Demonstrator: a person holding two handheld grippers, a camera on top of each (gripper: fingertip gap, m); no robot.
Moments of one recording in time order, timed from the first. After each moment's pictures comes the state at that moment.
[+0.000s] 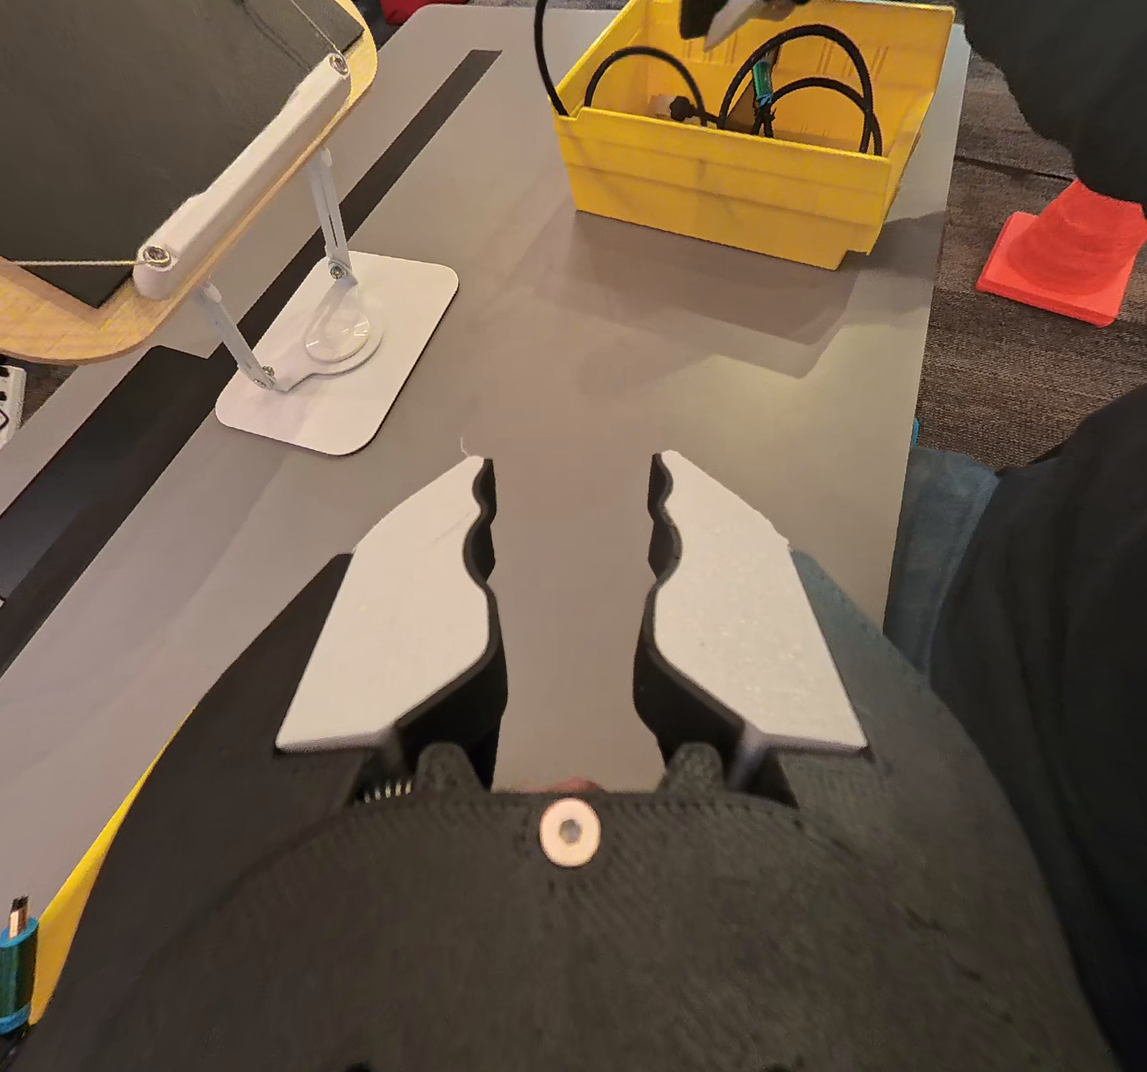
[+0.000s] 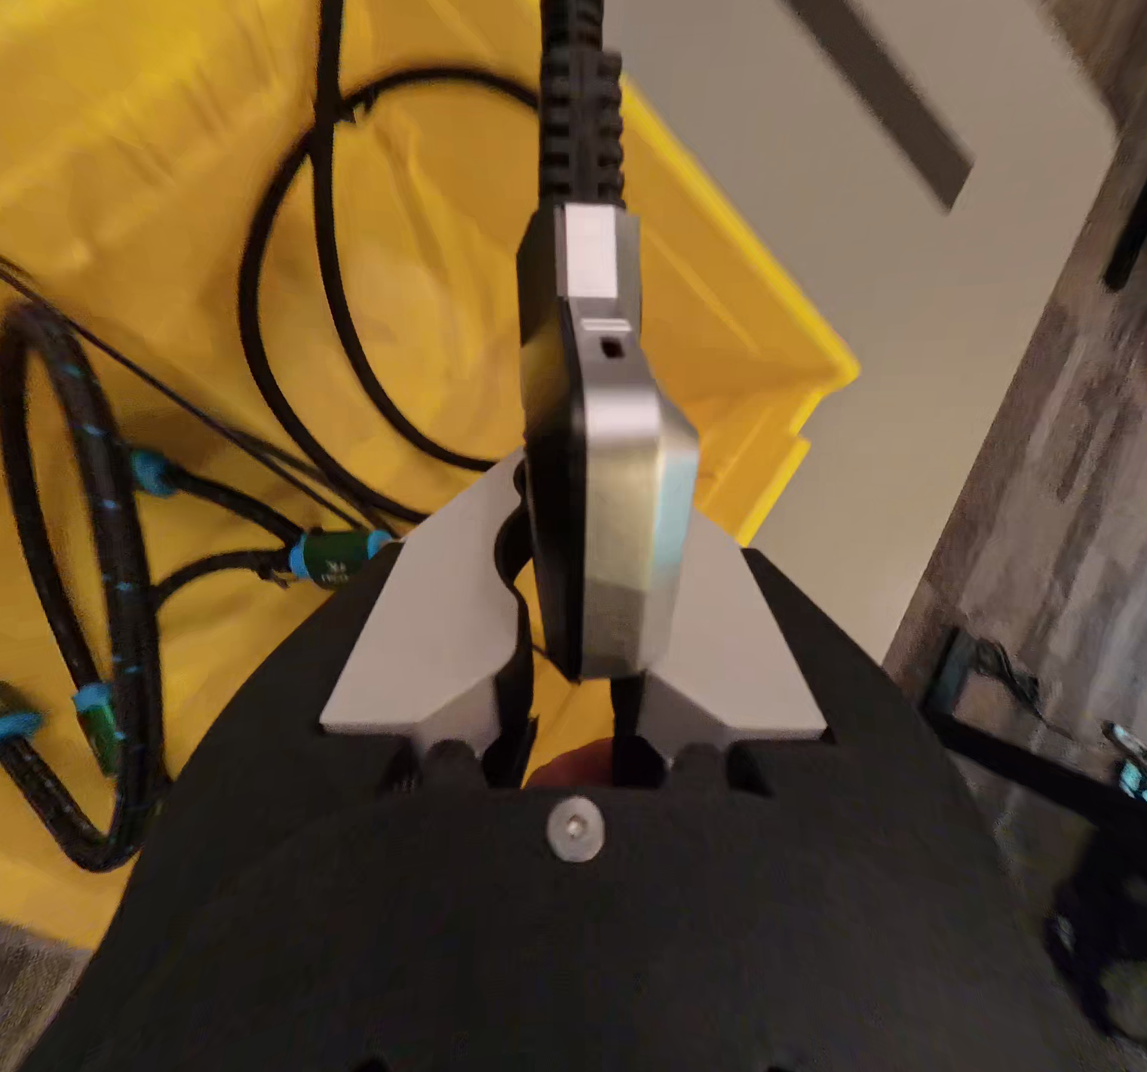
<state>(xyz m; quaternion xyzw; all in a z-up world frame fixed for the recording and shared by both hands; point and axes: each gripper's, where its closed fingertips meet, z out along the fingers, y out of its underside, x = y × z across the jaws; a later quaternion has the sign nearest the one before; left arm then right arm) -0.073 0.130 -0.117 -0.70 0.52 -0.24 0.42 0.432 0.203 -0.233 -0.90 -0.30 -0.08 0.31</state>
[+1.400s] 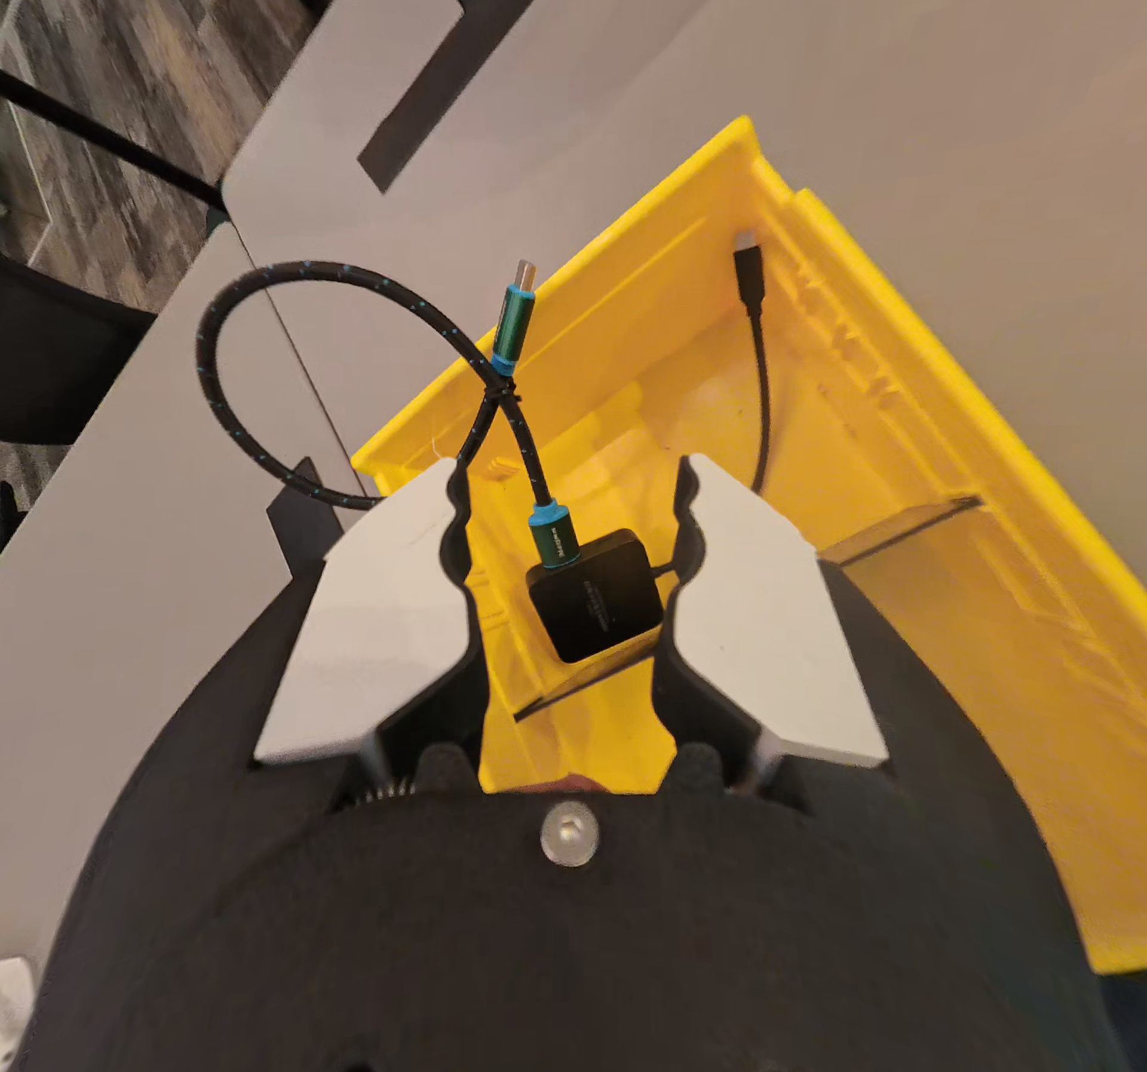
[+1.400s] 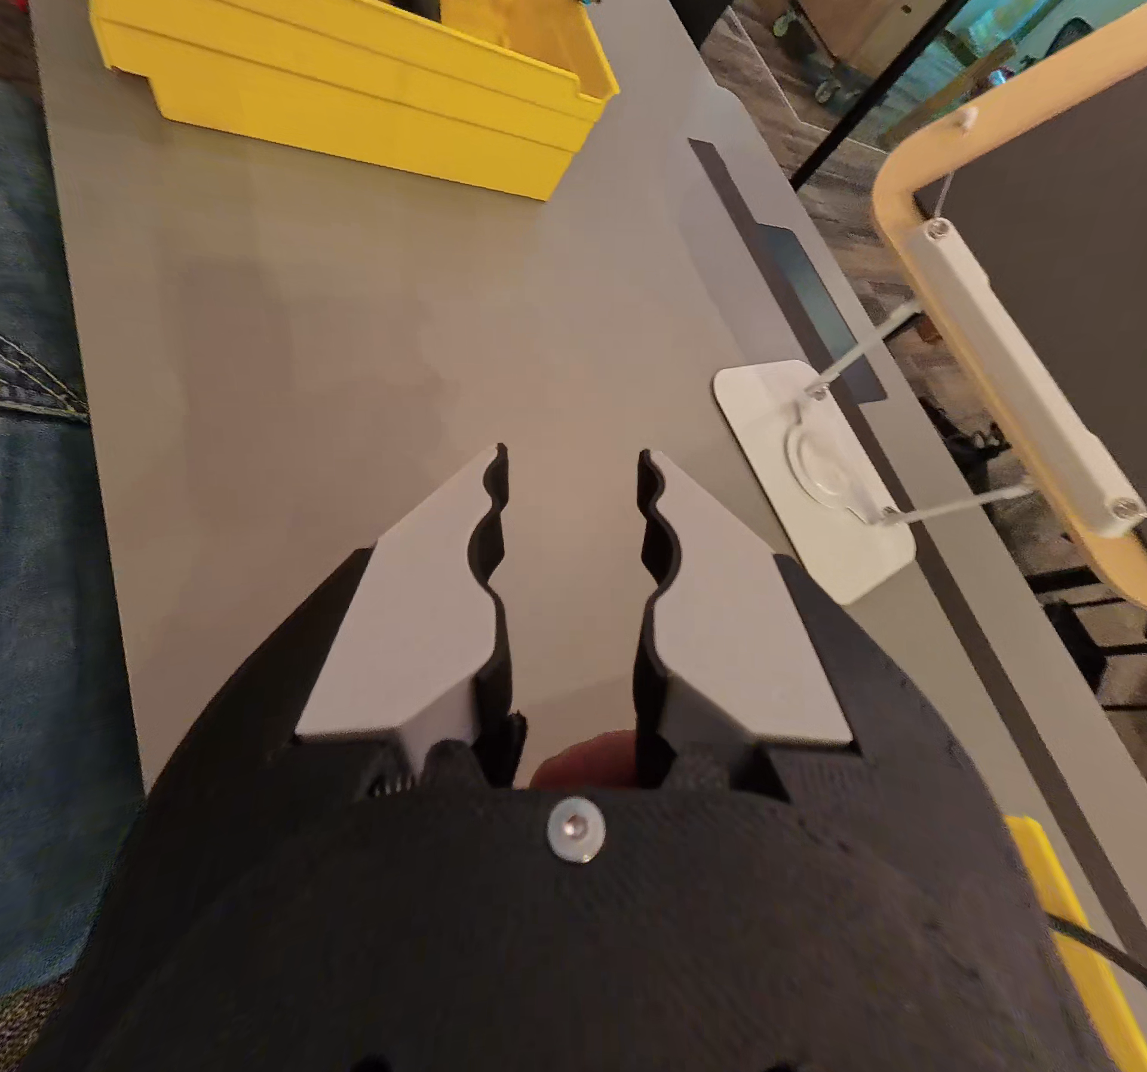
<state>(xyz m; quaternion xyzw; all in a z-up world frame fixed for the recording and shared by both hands) -0.306 0.226 -0.189 -0.86 0.35 0.11 0.34 0.073 0.105 -0.176 -0.66 -0.55 0.09 0.50</state>
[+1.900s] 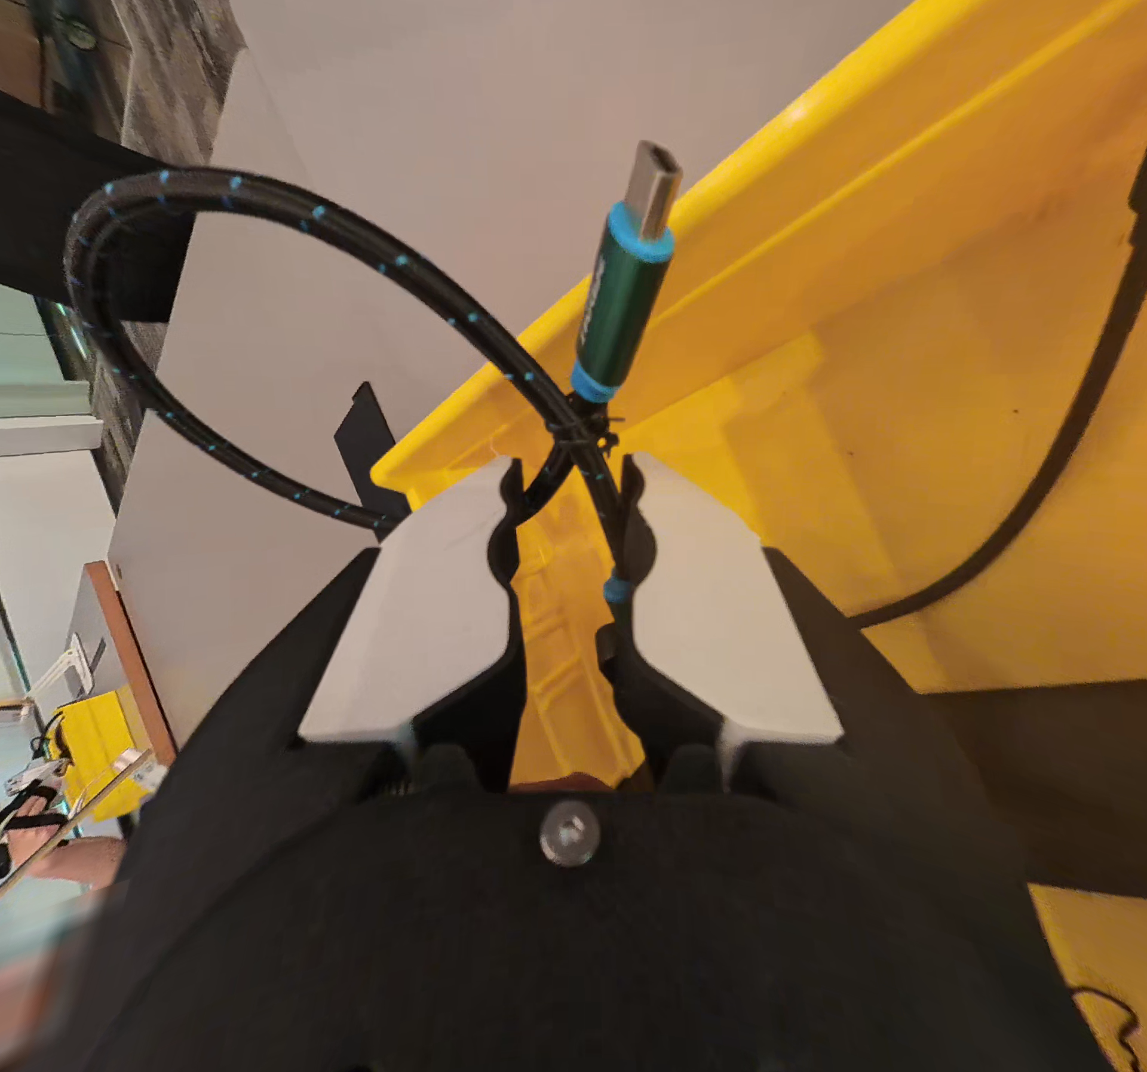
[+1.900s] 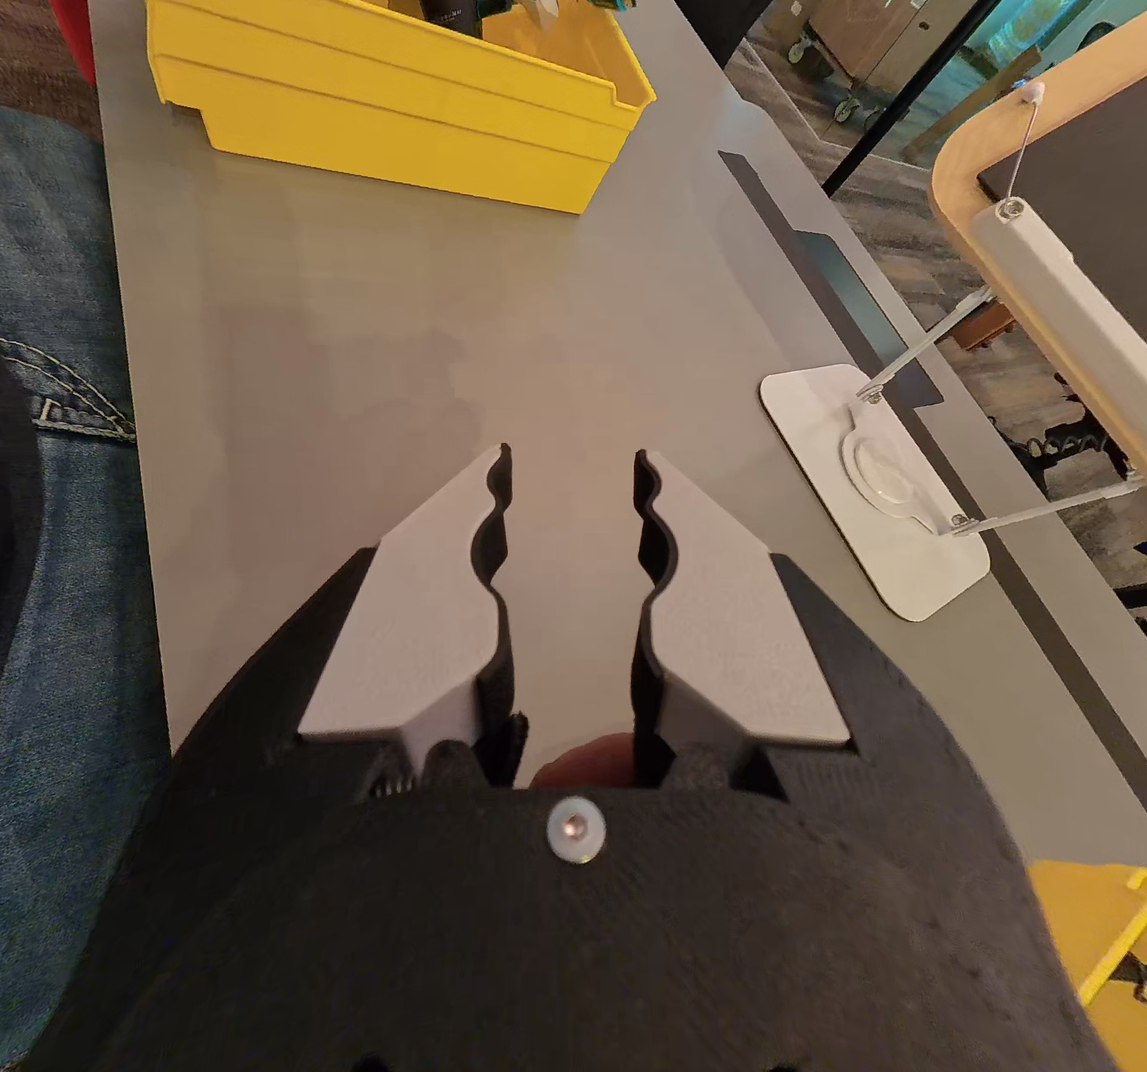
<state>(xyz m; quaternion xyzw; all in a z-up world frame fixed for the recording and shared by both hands) -0.351 0.281 -0.249 -0.88 0.33 0.25 0.24 0.059 0.095 -0.199 -0.66 -0.54 0.13 0.50</state>
